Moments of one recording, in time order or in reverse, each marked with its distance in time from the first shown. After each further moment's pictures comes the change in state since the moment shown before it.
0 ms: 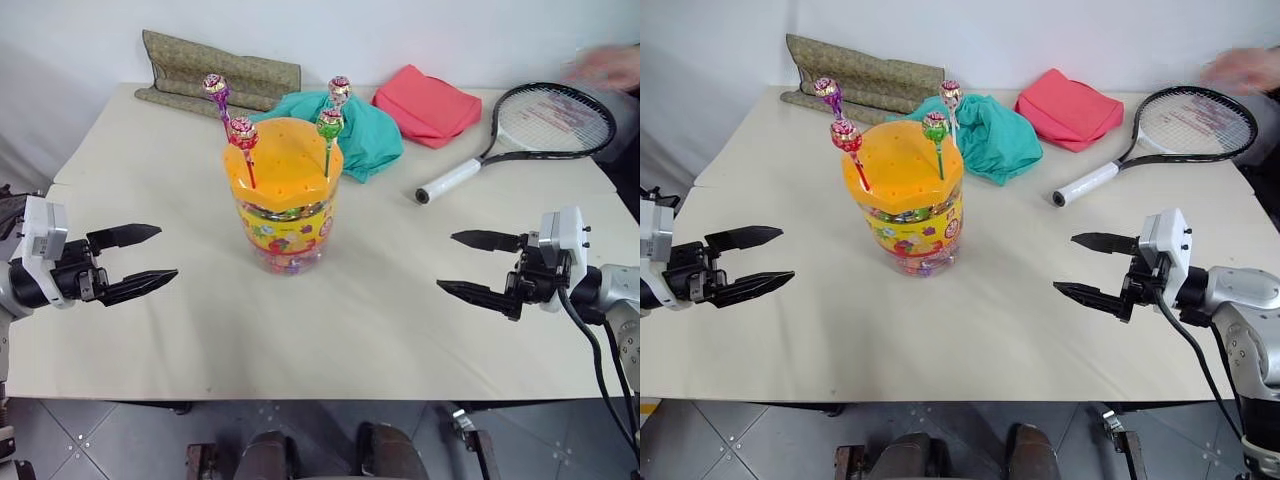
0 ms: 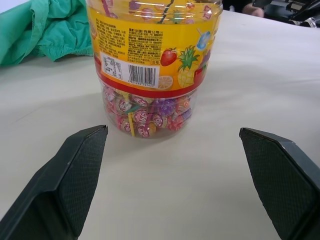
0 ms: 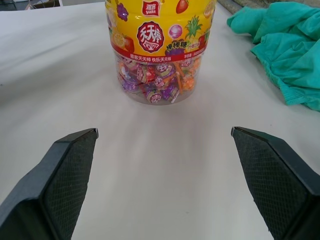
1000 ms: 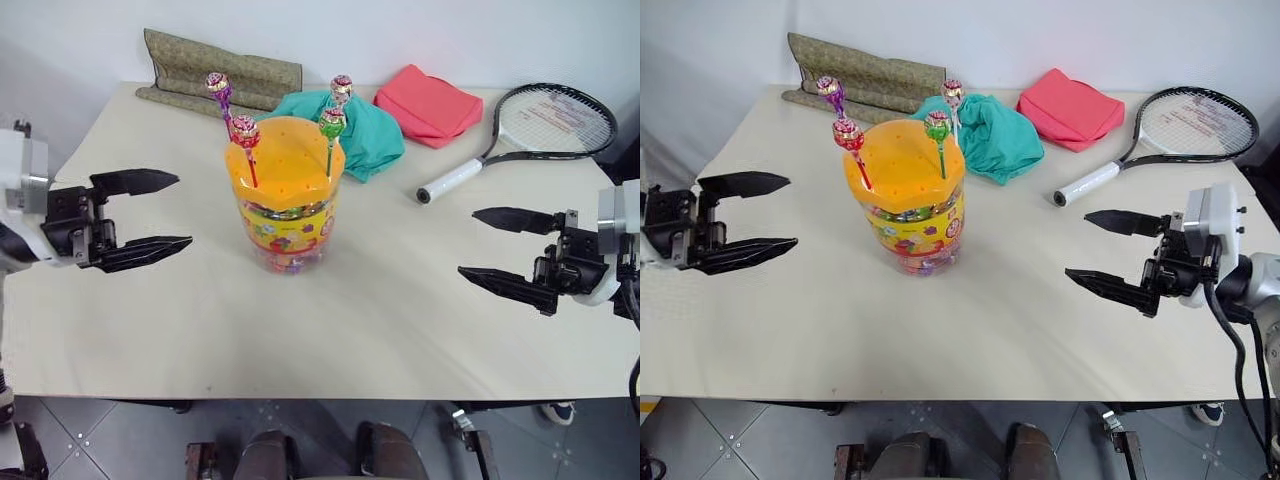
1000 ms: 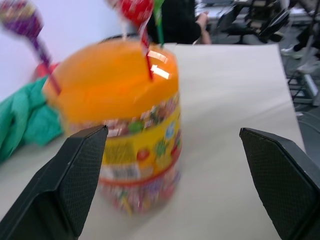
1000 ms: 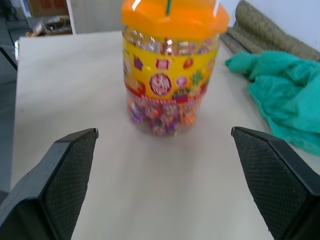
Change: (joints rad) left arm -0.246 0.024 -0.067 -0.150 -0.119 0.071 0.003; right arm 0.010 -0.068 -0.153 -0.145 0.195 0.113 -0.040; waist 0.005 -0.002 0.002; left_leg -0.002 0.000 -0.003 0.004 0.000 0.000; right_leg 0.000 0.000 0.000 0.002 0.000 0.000
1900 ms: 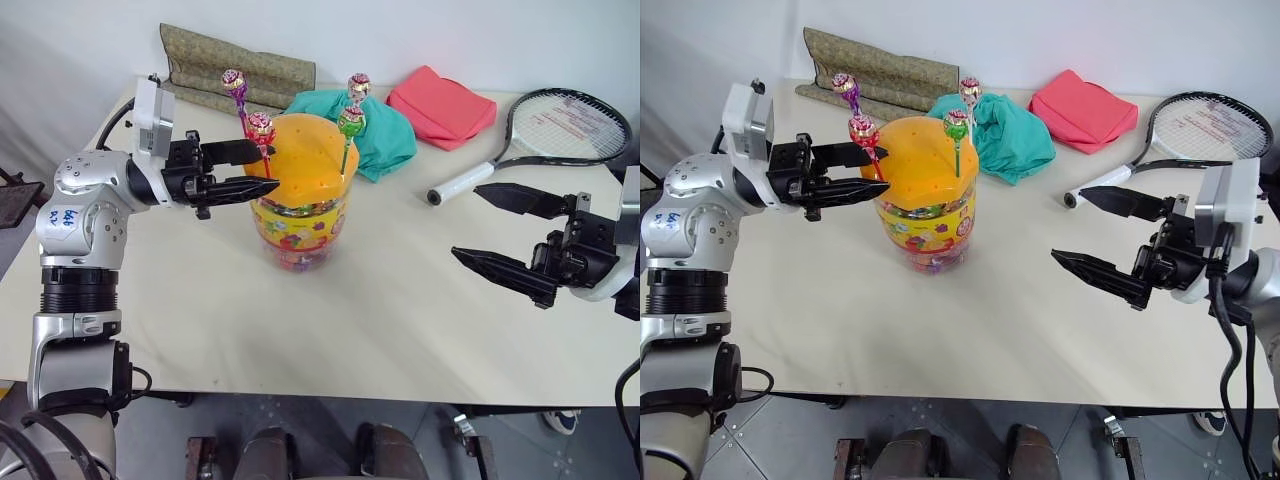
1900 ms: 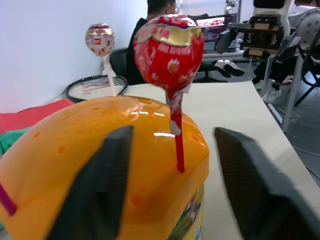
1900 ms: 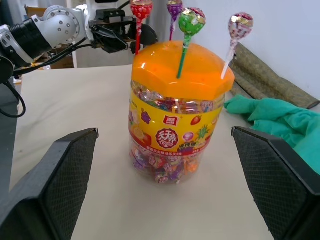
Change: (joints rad) left arm -0.422 -0.283 -0.302 0.319 0.159 -0.110 -0.029; right arm 0.006 0.012 -0.044 -0.152 0.133 0.039 -0.193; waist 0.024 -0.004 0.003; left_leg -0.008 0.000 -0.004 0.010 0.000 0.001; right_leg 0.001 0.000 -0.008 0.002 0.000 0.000
